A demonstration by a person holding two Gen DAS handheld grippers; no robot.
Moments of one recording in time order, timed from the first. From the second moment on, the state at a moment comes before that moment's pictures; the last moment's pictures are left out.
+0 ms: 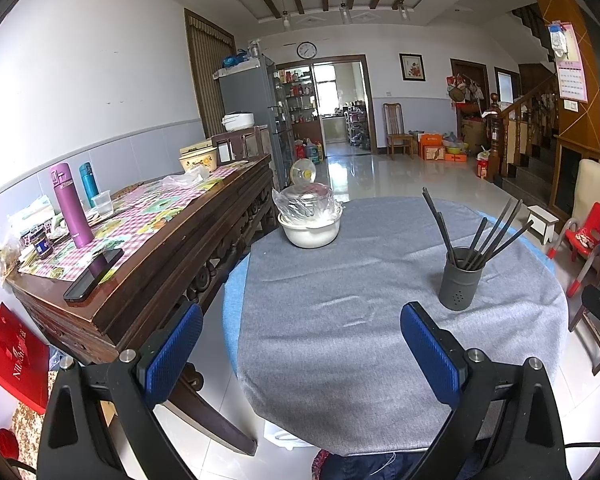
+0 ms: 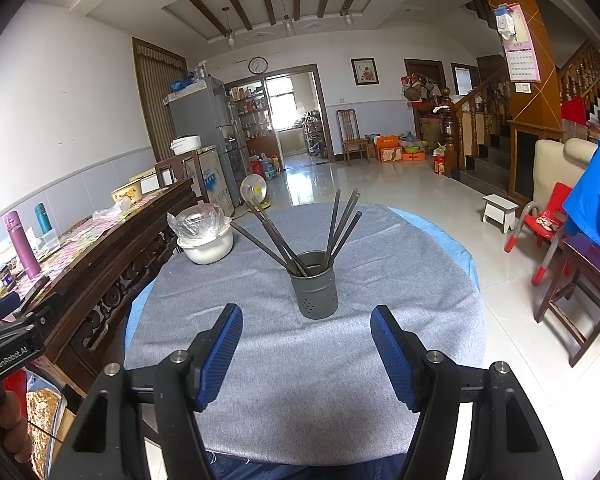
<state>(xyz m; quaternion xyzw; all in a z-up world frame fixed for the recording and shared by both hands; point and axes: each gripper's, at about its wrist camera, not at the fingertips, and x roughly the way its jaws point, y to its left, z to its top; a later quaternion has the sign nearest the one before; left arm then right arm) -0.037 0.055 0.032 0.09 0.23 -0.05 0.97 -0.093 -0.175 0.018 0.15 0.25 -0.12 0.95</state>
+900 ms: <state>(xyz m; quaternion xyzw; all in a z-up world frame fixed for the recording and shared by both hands) -0.019 0.044 0.039 0.10 0.24 -0.05 0.97 -0.070 -0.194 0.017 0.15 0.26 -0.11 0.95</state>
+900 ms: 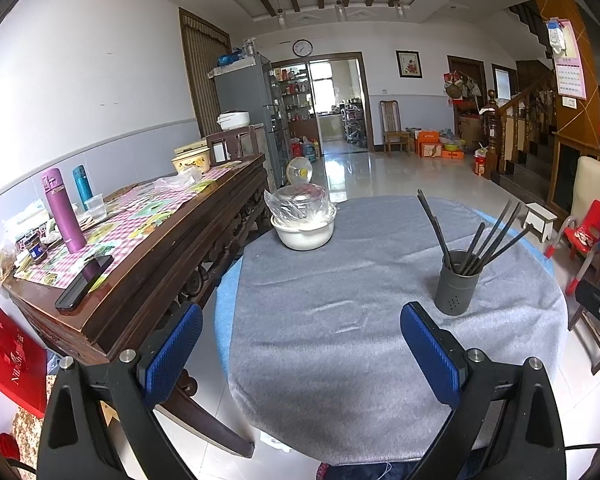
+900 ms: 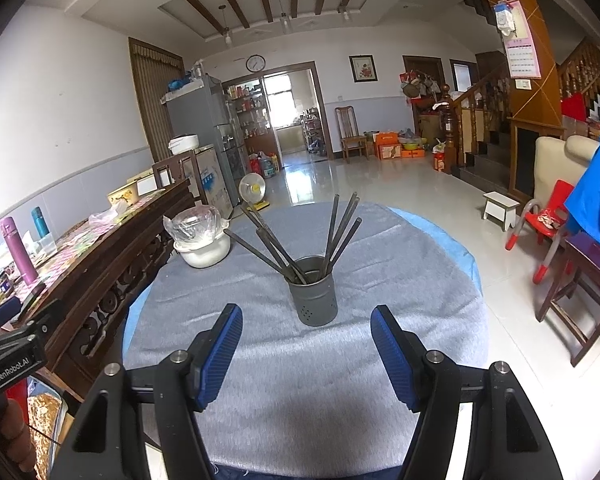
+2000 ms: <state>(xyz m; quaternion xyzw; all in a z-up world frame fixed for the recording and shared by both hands) 0.037 -0.017 0.058 0.12 0.26 -0.02 0.96 -0.008 -0.244 0.006 0.18 0.27 -0.08 0.94</state>
